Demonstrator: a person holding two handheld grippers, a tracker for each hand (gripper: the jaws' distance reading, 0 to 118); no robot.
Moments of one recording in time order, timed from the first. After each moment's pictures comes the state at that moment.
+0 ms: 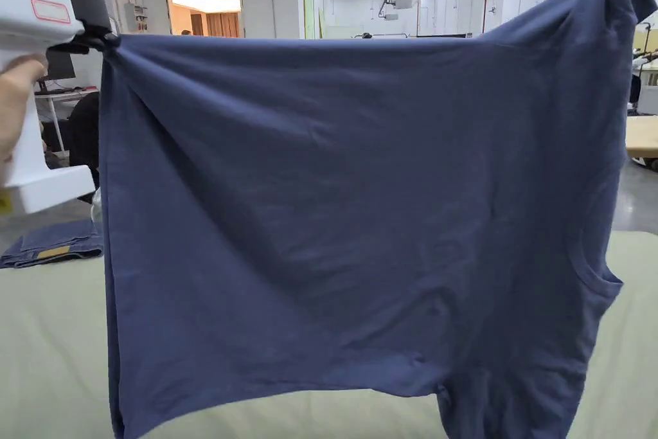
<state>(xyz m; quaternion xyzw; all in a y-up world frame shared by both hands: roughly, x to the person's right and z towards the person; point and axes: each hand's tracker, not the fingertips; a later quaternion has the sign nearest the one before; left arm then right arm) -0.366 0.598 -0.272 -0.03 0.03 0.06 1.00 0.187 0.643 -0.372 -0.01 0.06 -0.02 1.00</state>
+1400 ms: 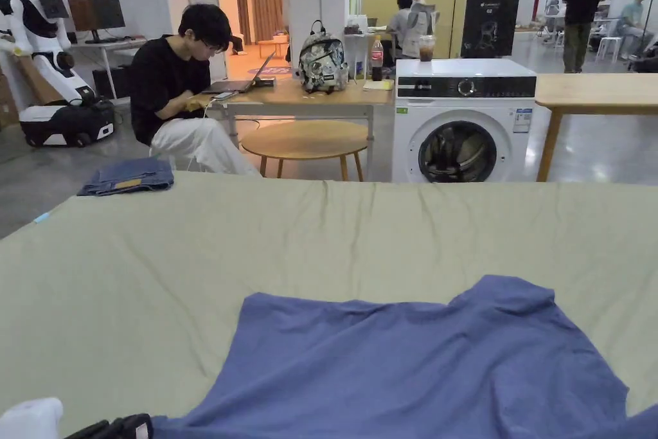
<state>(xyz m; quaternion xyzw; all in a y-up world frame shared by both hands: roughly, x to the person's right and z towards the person) -0.373 0.201 0.018 -0.24 0.01 0.17 0.96 0.242 0.243 -0.105 -0.27 0.14 -0.08 0.95</state>
